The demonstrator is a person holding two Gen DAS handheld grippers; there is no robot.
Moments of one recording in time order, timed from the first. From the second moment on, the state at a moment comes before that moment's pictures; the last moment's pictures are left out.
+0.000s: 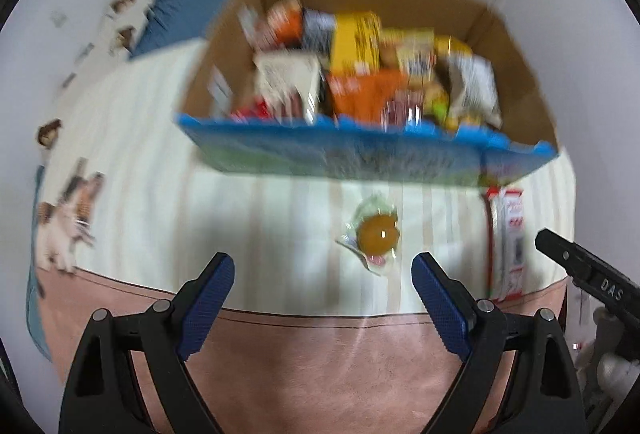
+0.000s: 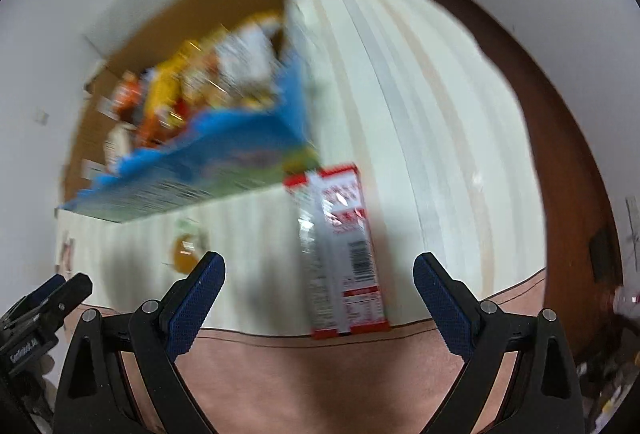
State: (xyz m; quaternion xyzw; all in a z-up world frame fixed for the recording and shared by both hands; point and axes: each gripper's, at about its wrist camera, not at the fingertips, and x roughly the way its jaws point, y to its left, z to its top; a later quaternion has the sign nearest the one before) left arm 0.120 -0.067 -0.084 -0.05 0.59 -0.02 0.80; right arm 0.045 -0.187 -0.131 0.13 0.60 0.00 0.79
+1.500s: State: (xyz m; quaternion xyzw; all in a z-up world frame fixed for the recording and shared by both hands) left arm 0.009 -0.096 -0.212 -0.06 0.71 -0.07 0.70; right arm -0.072 -0.107 -0.243 0.14 0.70 0.03 0.70
